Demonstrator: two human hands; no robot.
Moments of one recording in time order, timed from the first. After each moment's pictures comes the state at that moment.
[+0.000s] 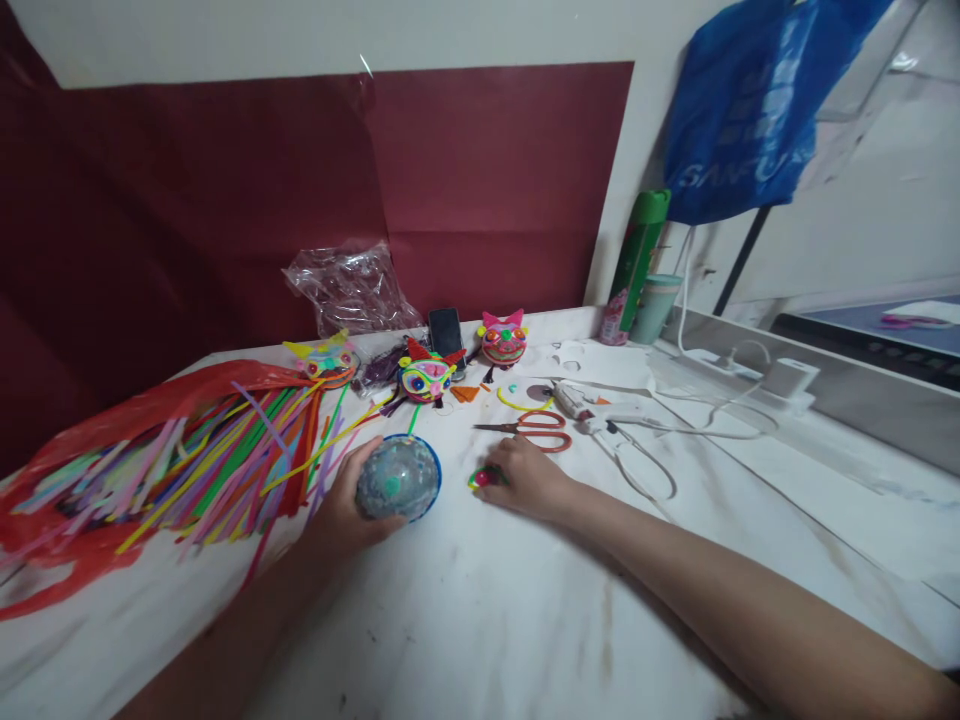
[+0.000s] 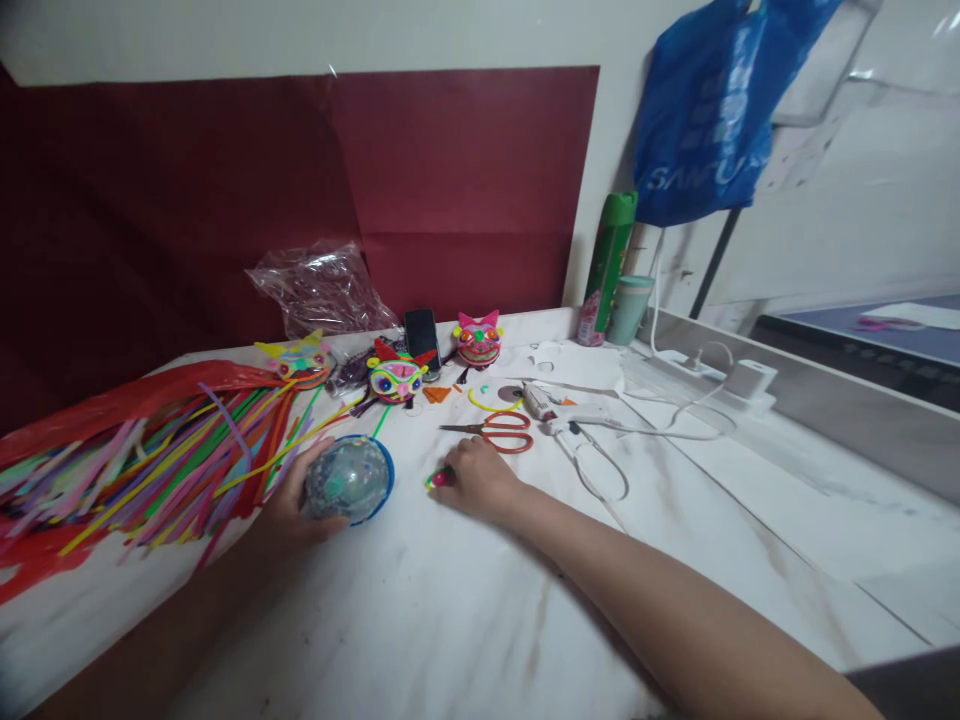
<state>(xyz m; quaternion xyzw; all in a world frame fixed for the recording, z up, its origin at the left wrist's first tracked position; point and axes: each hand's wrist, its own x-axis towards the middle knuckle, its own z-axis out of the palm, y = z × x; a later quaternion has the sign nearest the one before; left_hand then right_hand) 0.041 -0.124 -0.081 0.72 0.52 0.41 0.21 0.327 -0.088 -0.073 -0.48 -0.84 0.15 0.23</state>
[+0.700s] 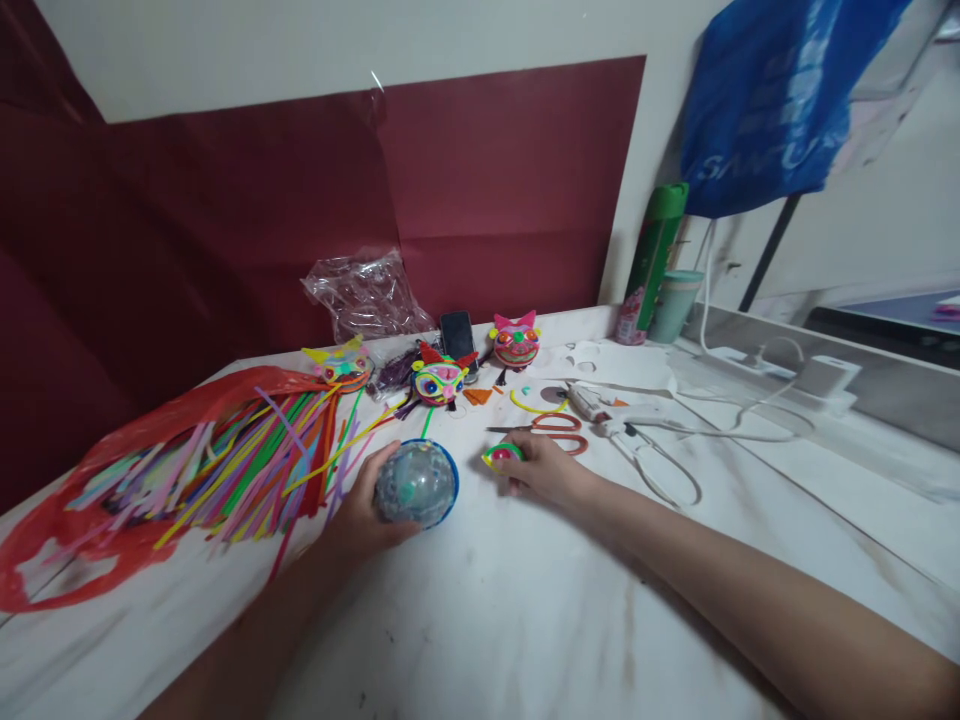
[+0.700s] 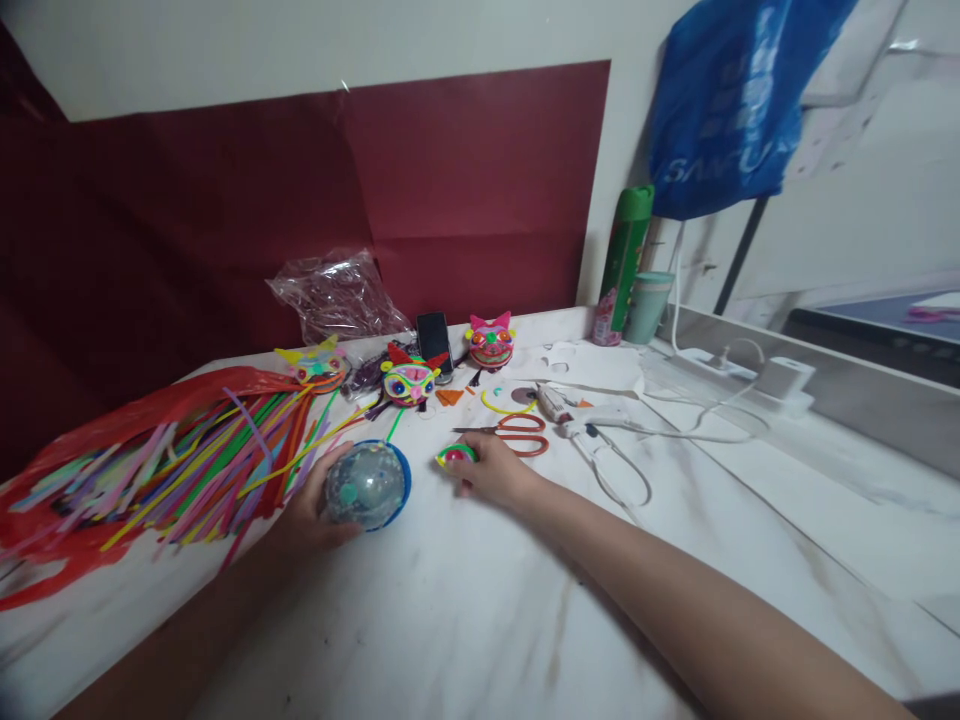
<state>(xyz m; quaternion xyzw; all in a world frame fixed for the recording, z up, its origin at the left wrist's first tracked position) 0.040 -0.128 -0.081 0.71 0.49 0.41 0.29 0.326 -0.077 -0.083 -0.44 -0.71 0.42 0.34</state>
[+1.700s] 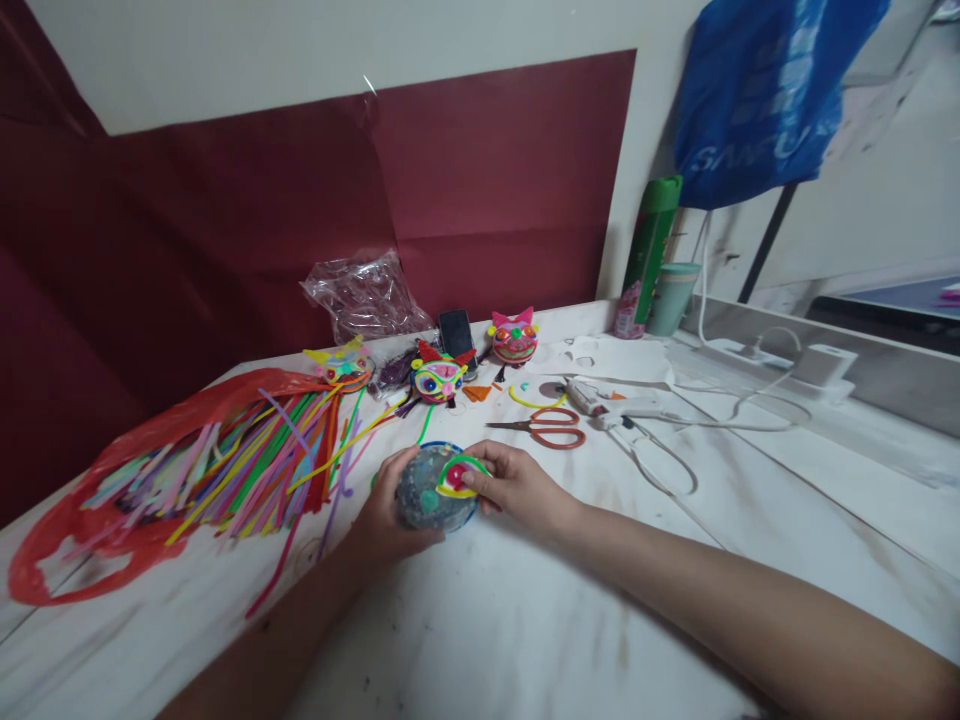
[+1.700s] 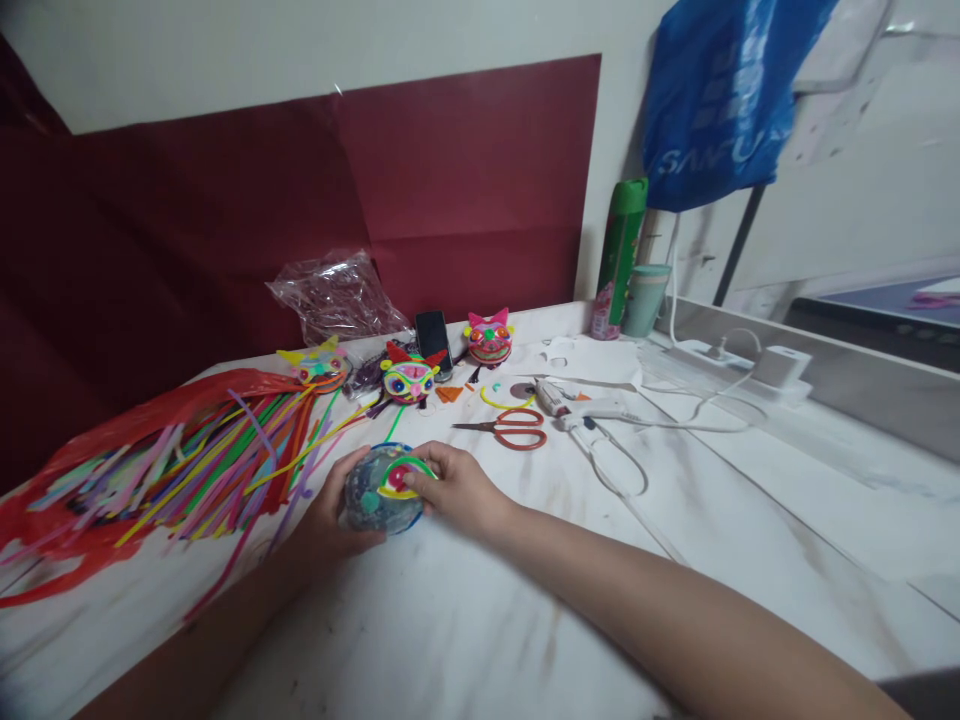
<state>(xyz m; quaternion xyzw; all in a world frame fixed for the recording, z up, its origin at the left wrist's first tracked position) 0.068 -0.142 -0.076 0.73 0.47 0.41 0.26 0.286 -0.123 -0.056 -0.31 -0.60 0.61 0.42</state>
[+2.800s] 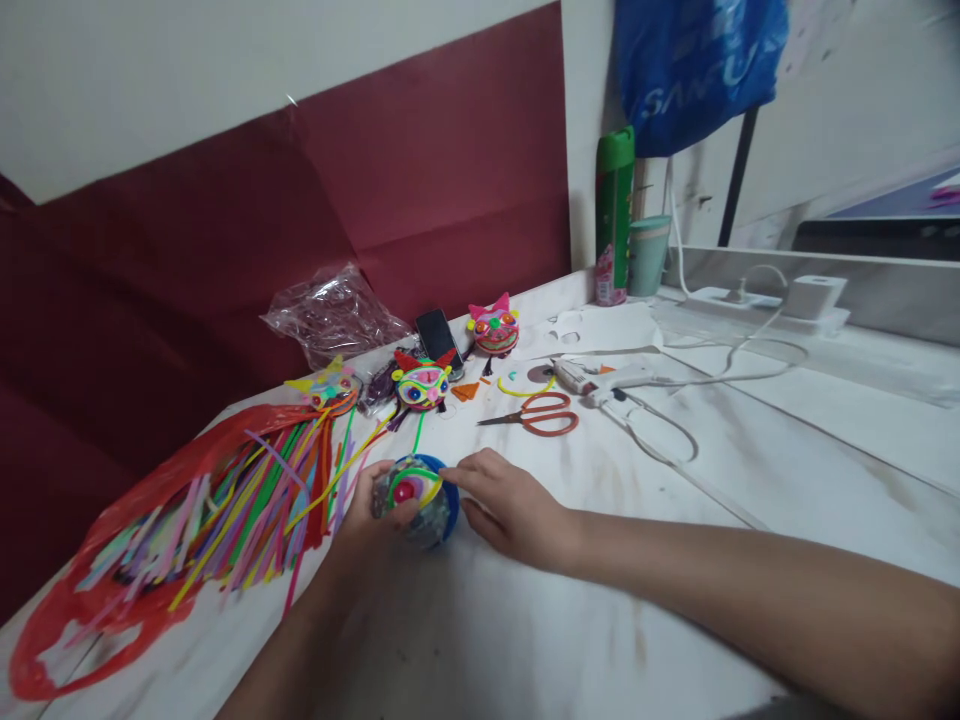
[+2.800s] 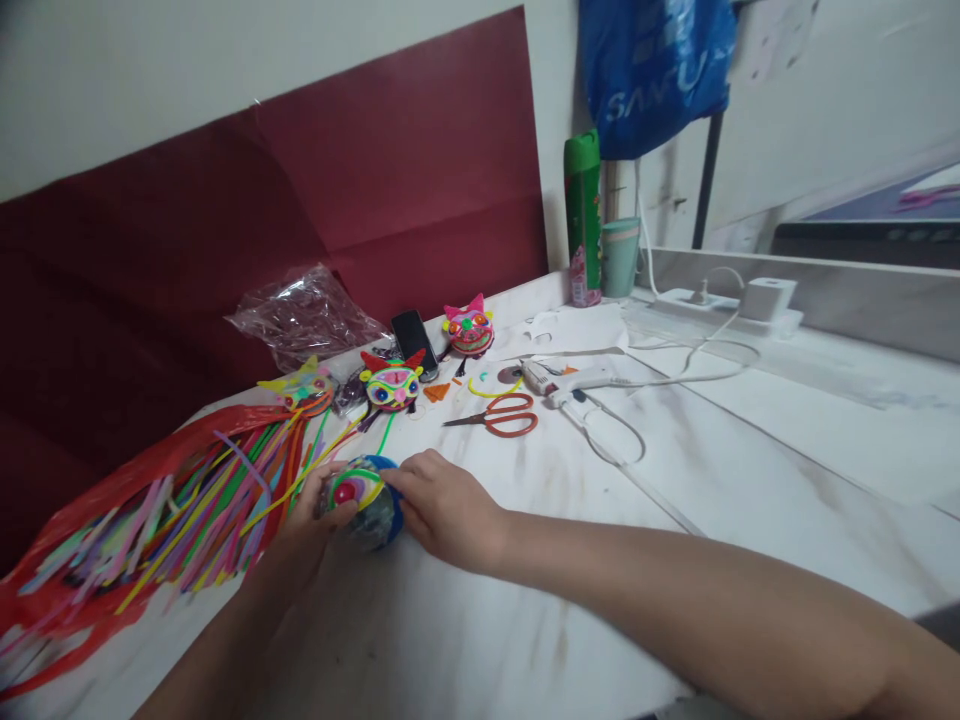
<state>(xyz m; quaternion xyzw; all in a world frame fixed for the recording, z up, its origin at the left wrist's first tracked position) 0.093 -0.143 -0.032 0.52 0.61 0.45 0.40 0.297 -0.132 -0.068 -0.27 -0.83 0.13 0.46</state>
